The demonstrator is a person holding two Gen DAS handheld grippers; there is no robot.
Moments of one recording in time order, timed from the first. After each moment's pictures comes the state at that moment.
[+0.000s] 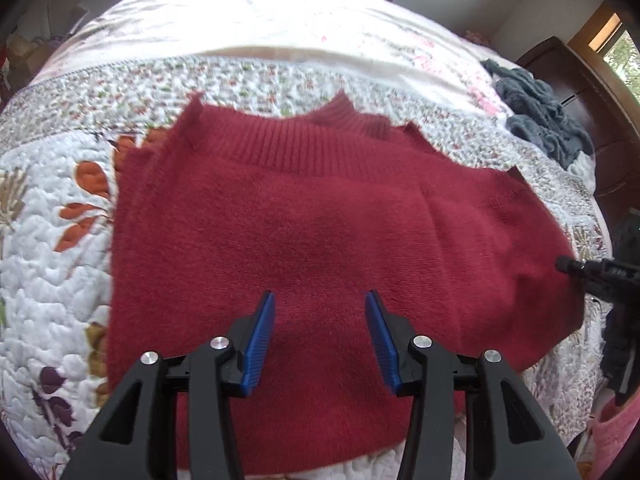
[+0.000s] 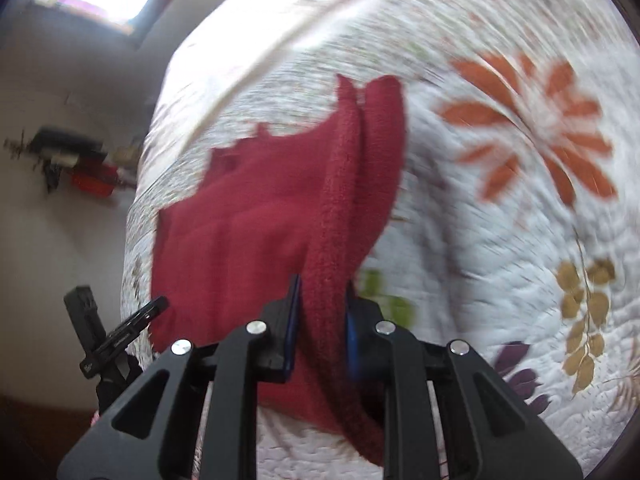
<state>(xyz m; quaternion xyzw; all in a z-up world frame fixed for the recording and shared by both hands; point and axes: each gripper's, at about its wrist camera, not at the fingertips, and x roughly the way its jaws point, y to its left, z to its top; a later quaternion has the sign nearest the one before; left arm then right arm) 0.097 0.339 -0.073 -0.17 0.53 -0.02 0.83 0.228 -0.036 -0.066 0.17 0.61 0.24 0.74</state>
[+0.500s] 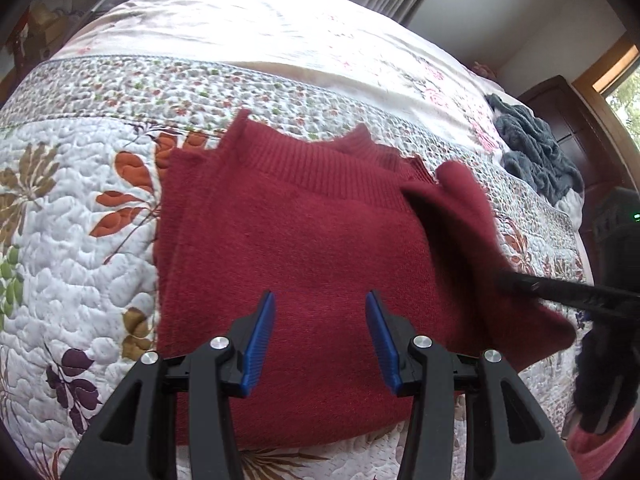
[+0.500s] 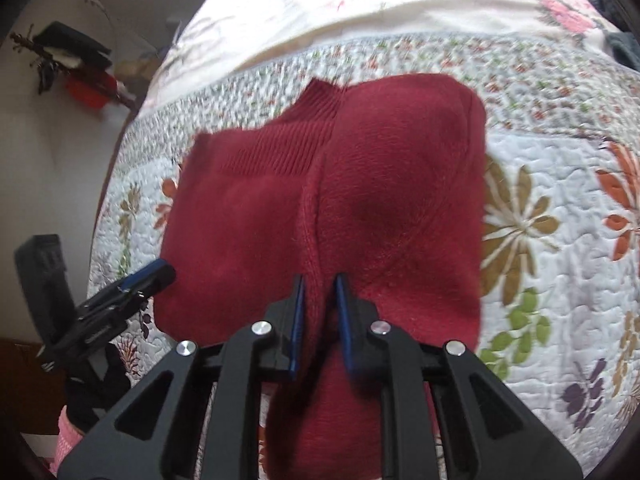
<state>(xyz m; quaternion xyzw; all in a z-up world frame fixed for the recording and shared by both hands) 0.078 0.379 -0.055 -0.22 0.51 -0.01 0.83 0.207 0.146 -0.061 0.02 0.64 0.27 0.72</state>
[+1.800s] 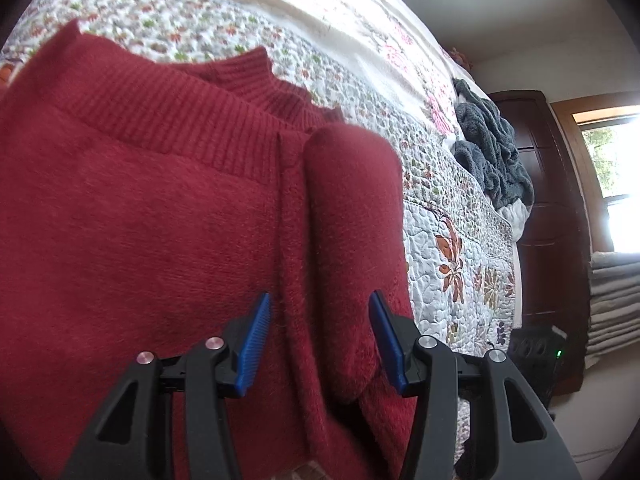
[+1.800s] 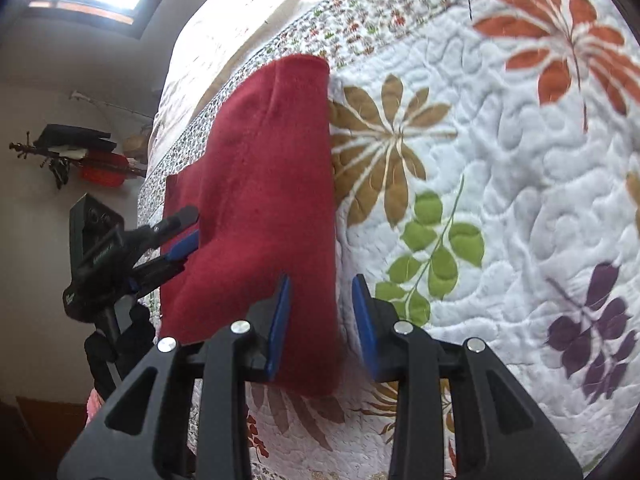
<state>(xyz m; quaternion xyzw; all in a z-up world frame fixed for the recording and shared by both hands) 0.168 0.289 -0.107 -0.36 0.55 -0.12 0.74 0.182 -0.012 -0.108 0.21 0.64 0.25 0.70</state>
